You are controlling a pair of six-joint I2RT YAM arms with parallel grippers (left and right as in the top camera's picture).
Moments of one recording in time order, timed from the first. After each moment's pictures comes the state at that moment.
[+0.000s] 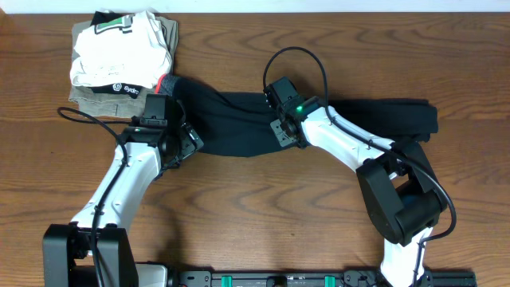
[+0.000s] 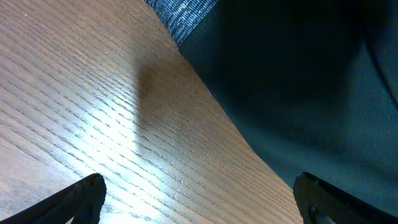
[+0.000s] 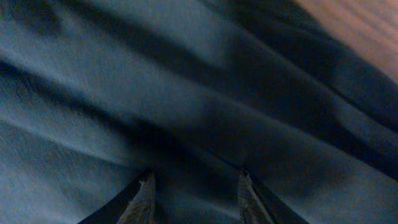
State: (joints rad) left arm -0.08 1.51 0.91 -0.68 -0.04 -0.70; right arm 0.58 2.02 1.36 -0.61 0.19 0.10
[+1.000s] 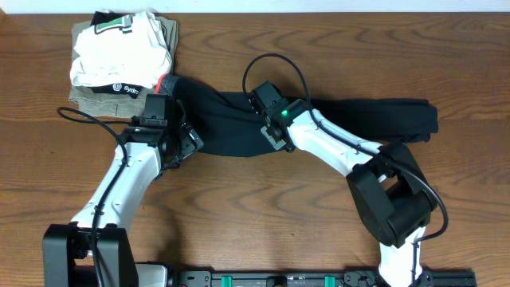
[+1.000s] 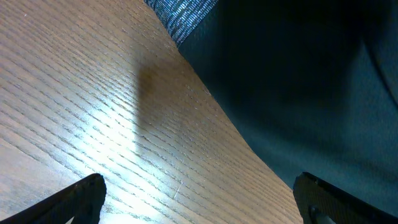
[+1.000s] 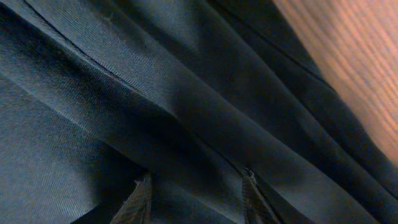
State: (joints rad) left arm -0.08 1.51 0.91 -0.68 -0.04 -0.70; right arm 0.65 2.05 1.41 -0.63 0.31 -0.03
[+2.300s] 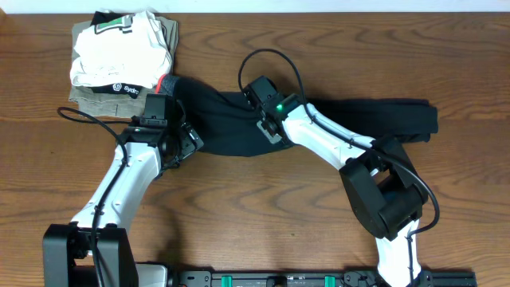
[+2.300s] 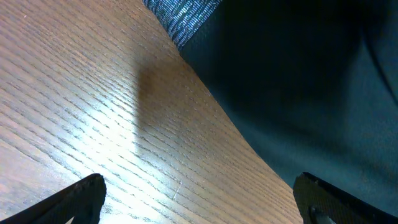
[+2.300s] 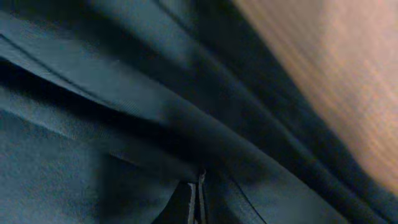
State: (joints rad) left arm -0.08 1.51 0.91 -0.68 -0.04 -0.70; right arm 0.65 2.10 1.50 -0.64 0.33 -0.04
